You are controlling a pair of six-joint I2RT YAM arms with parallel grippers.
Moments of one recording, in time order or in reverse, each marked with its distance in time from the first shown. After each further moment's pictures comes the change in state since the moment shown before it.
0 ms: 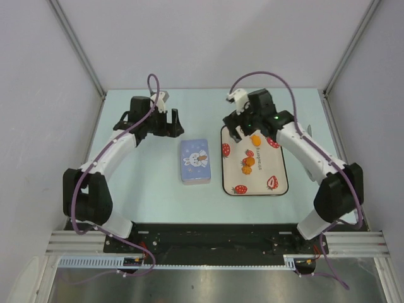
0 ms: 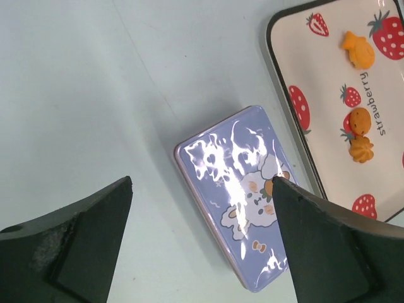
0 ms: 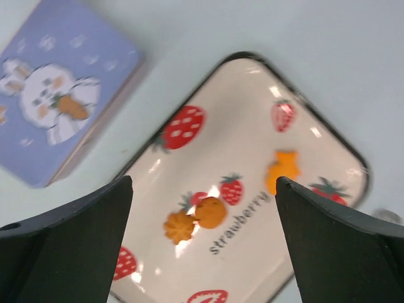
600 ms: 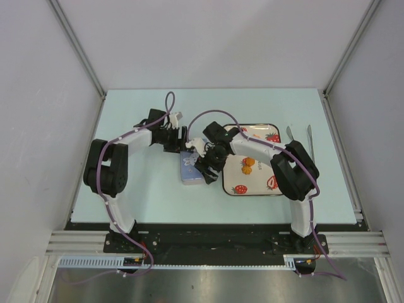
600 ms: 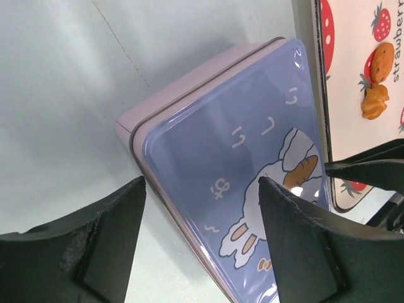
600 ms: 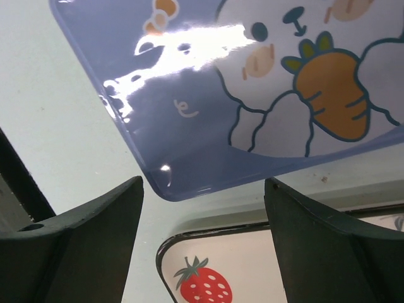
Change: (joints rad) left arm -0.019 0.305 -0.010 0.011 0.184 -0.063; right arm 0.231 0.350 0.021 -0.128 -0.267 -0.100
